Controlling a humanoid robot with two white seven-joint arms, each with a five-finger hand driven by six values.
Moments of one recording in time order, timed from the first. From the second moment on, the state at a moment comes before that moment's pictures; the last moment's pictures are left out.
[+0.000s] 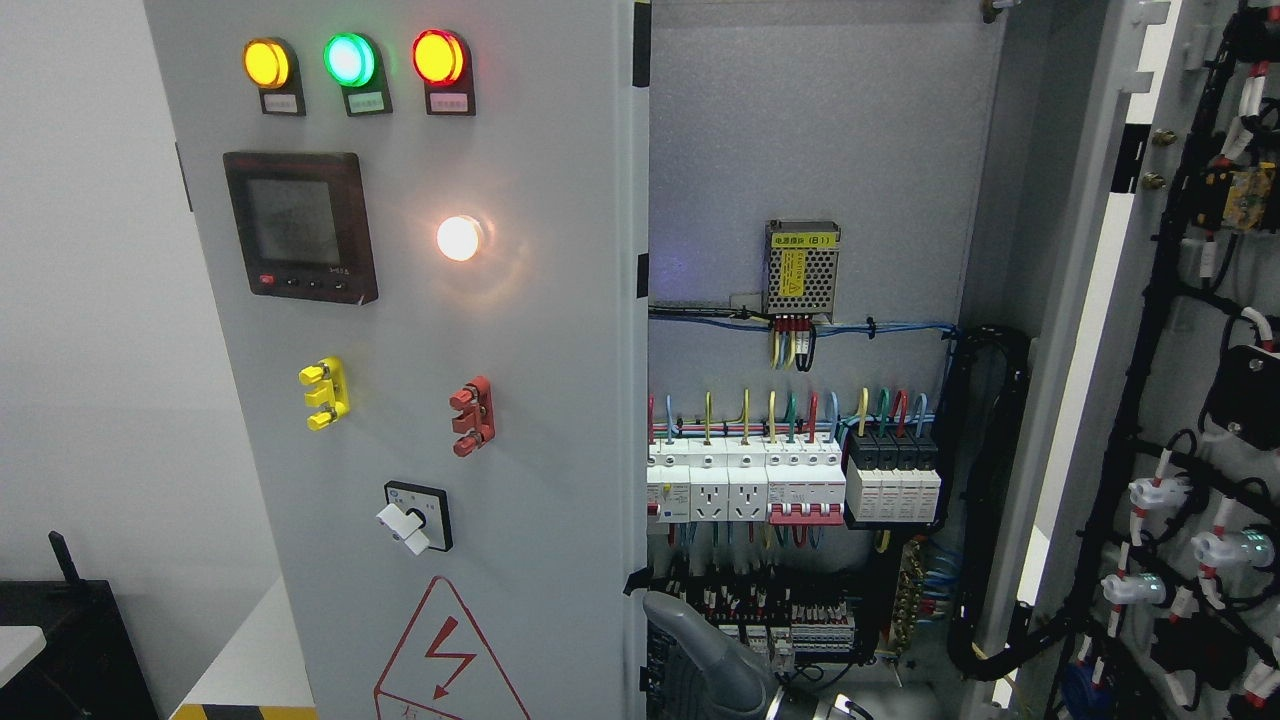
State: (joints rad) left arm 0.04 -0.04 0.11 0.00 -0.12 -0.16 -0.16; right arm -0.52 -0.04 0.32 -1.50 -0.48 0.26 0.70
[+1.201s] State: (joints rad) left arm 0.04 -0.04 0.11 0.00 -0.12 -0.16 -0.16; right arm -0.49 -0.05 0.42 -1.59 -0.50 0.27 0.71
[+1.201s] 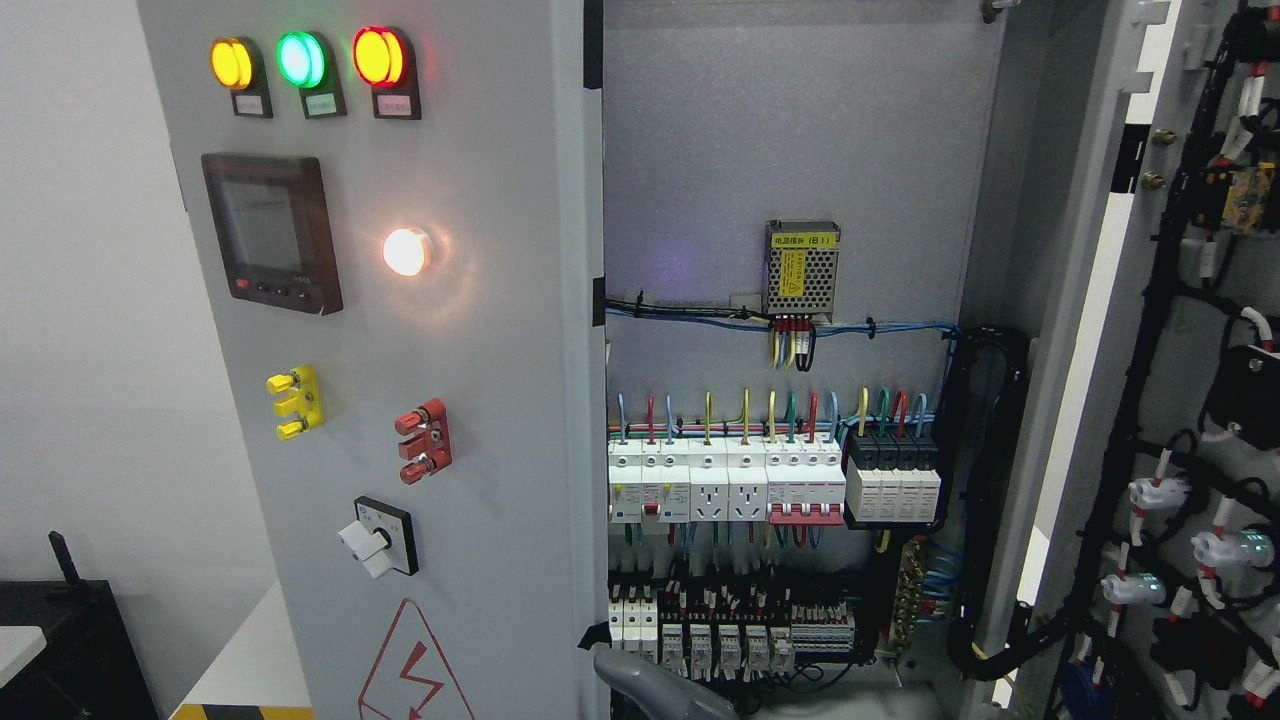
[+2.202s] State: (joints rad) left arm 0.04 -0.04 0.11 0.00 -0.12 -0.15 -0.16; right arm -0.45 -0.07 0.50 -1.69 -0.59 0.28 0.71
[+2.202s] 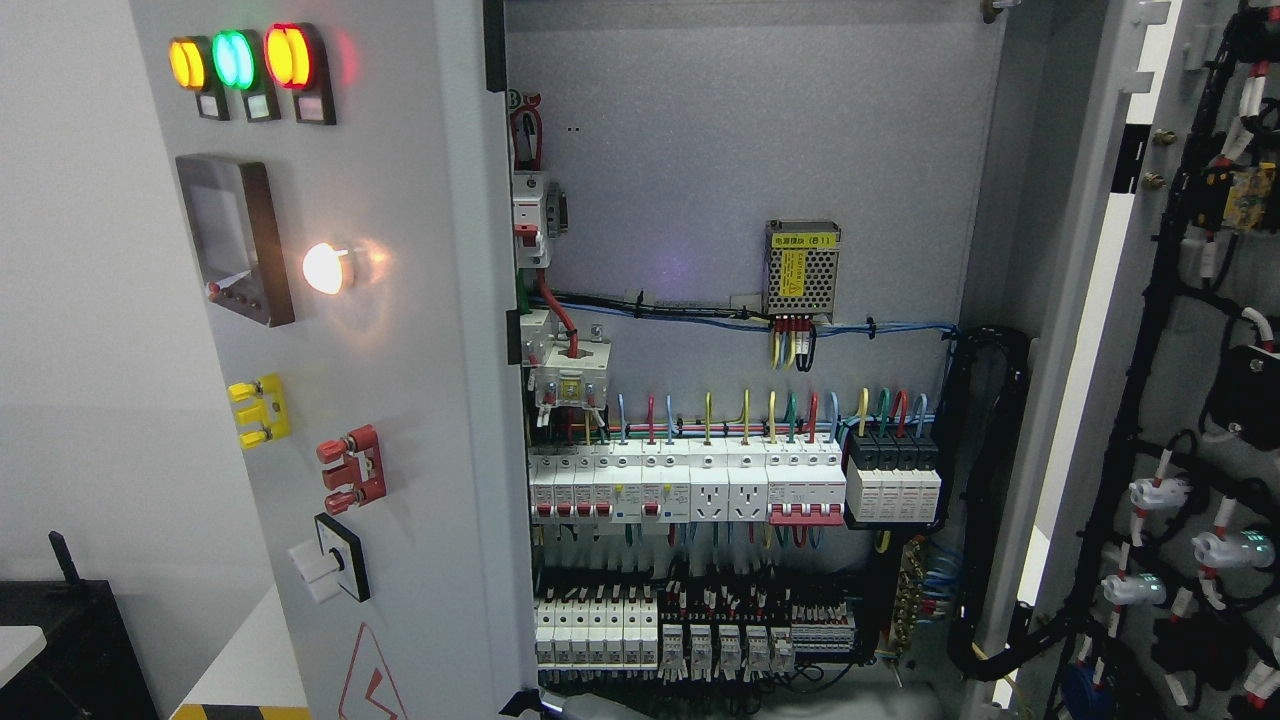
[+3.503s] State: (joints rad) left arm 0.04 -0.04 0.11 0.00 -0.12 -0.15 -0.16; right arm -0.44 -0.07 0.59 -1.75 -0.58 0.27 0.64
